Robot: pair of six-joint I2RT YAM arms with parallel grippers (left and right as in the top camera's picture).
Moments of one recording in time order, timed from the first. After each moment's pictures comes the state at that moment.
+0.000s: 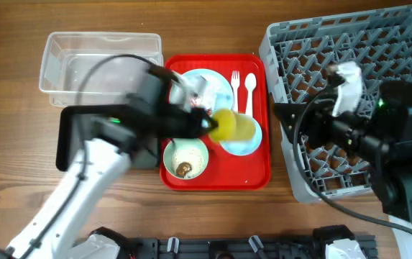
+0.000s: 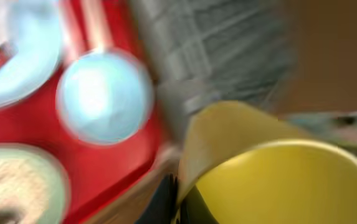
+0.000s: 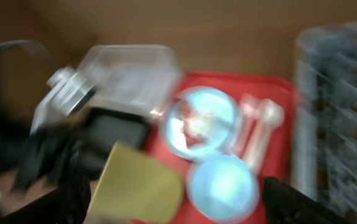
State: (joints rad) left arm -0.44 1.33 1.16 -0.71 0.68 -0.47; right arm 0.14 0.97 1.26 -0.87 -0.55 0.16
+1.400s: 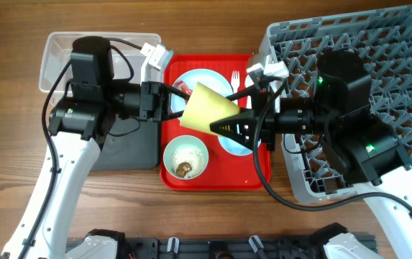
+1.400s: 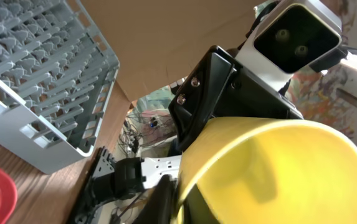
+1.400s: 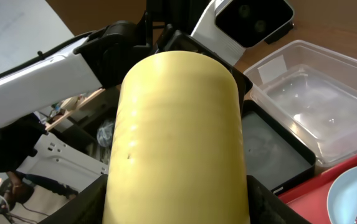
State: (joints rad) left arm -0.16 1.33 1.16 -0.39 1.52 -0.57; right arm 0.42 1.16 1.27 -0.54 -0.99 0.15
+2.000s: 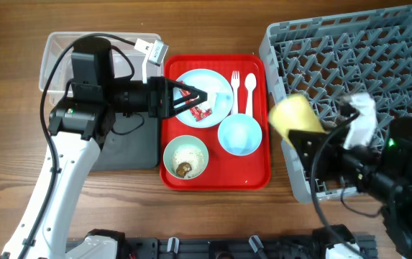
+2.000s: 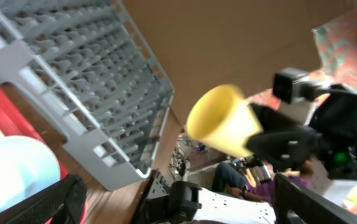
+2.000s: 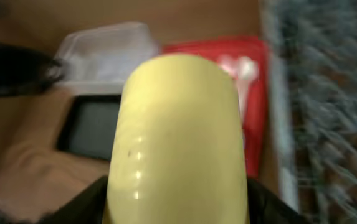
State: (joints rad) left arm -0.16 1.33 1.16 -0.43 1.25 -0.46; right arm 0.17 0.82 1.27 -1.16 -0.31 0.30
